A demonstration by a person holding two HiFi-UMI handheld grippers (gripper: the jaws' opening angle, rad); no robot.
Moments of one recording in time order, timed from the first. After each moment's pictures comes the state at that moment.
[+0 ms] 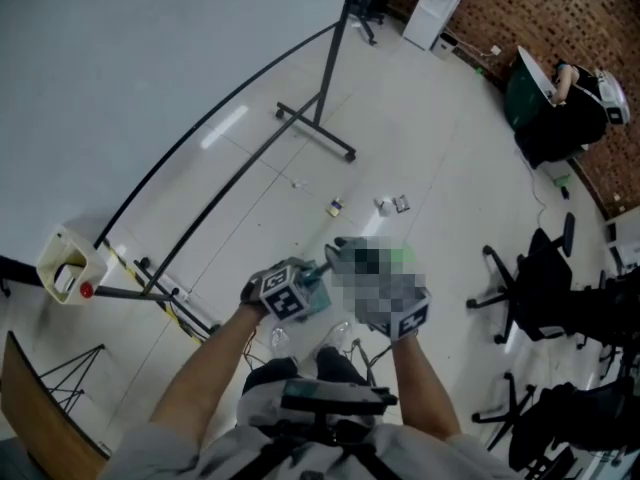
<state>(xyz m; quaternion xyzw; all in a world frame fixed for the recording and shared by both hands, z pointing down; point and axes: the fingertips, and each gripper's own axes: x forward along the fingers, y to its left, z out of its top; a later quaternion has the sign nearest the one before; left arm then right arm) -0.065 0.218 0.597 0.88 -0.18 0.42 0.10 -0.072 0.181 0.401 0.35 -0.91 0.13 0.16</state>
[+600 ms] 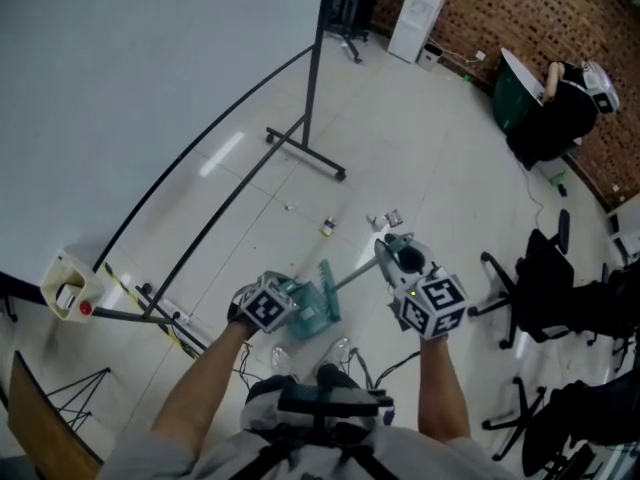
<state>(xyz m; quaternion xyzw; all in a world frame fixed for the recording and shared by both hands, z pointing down) -0.075 0.203 0.579 0.86 -0.24 0.41 0.17 0.060 0.153 0.363 0.46 -0.87 0.10 0.13</state>
